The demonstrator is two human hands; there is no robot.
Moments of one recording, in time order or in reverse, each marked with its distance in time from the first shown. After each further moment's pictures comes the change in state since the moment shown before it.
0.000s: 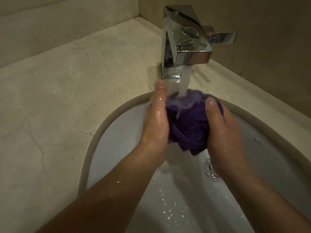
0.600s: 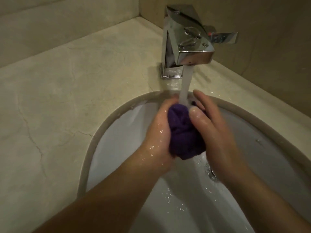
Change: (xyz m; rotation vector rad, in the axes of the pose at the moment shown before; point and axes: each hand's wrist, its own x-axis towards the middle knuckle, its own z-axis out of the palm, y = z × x) left_hand -0.002 -0.003 0.003 -0.187 -0.079 -0.305; right_hand -0.006 -0.002 -0.002 0.023 -0.272 0.032
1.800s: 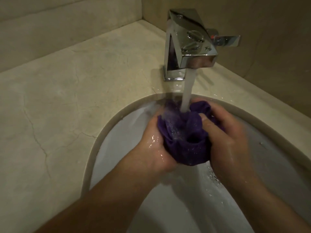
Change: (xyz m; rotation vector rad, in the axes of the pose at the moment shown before) left_hand 0.014 0.005 -0.013 -0.265 -0.172 -0.244; right_hand 0.002 0.002 0.000 0.016 0.193 -0.101
